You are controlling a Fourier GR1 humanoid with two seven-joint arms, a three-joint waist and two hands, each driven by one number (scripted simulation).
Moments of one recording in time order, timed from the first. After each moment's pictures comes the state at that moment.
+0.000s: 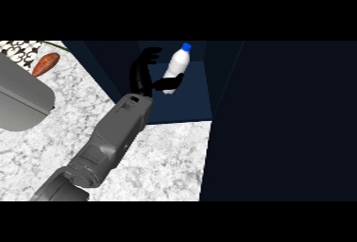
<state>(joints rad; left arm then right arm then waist) -1.09 0.00 -0.10 -0.15 0.22 0.78 -0.48 0.16 -0.41 0.75 -2.48 0.05 -0.44 0.15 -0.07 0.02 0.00</state>
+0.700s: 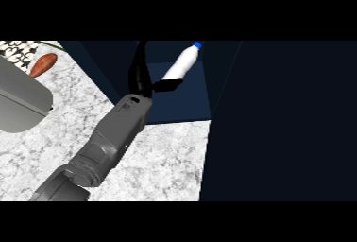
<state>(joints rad) -1.11 0.00 -0.11 -0.10 0.18 0.83 -0.50 0.16 -0.42 0.75 -2.48 0.04 -0.44 0.13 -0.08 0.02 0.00</state>
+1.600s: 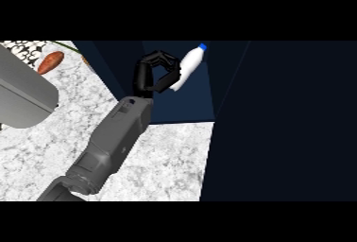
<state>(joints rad) -1.00 0.00 -0.09 -0.33 0.36 0.41 -0.72 0.16 -0.43 0.75 -2.48 0.04 -0.46 0.16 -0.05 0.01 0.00</state>
